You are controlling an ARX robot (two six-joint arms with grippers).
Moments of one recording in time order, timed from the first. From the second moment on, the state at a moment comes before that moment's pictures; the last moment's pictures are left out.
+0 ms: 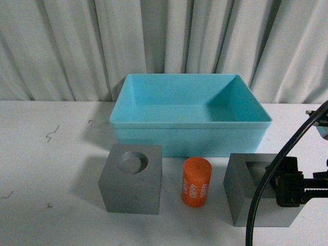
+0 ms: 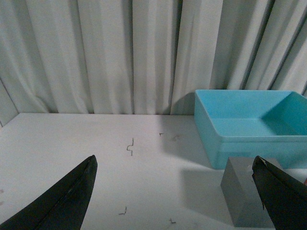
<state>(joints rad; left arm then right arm) 0.00 0.01 0.01 0.00 0.00 -0.02 0.13 1.81 0.60 0.49 -0.08 0.12</state>
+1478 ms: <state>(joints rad) 0.00 0.01 0.01 0.00 0.00 -0.02 0.11 1.99 1.31 0.32 -0.17 0.22</state>
